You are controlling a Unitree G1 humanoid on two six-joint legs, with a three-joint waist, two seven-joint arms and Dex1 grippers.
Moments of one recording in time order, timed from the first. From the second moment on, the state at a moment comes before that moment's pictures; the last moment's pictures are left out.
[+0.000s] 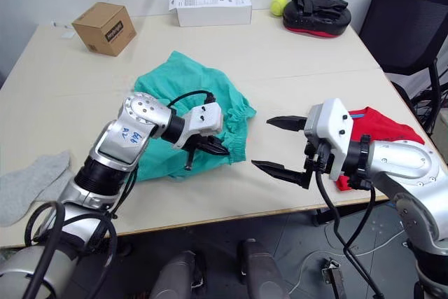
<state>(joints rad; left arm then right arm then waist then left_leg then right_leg) -0.86 0.44 -0.34 -0.01 0.05 0.72 -1.26 -0.27 -0.86 -0.17 -0.62 0.71 0.62 0.87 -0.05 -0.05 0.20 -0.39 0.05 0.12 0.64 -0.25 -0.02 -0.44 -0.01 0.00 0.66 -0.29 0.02</state>
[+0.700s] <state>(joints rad) -0.36 1.04 -0.05 -0.08 -0.05 0.21 -1.28 -0.26 -0.83 0.22 -0.41 0.13 0.03 1.02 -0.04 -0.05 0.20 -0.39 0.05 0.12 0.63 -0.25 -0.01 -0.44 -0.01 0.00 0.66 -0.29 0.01</state>
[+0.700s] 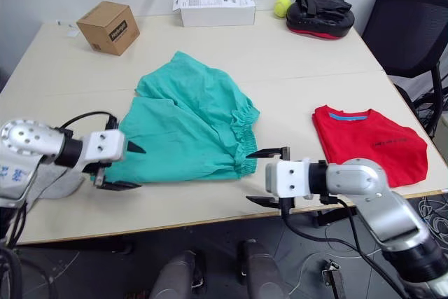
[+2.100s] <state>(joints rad) 0.28 1.25 0.28 -0.50 -0.37 0.50 -1.45 -0.45 -0.80 0.39 0.09 0.14 -0.54 1.24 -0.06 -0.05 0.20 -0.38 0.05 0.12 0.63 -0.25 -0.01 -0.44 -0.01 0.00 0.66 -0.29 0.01</state>
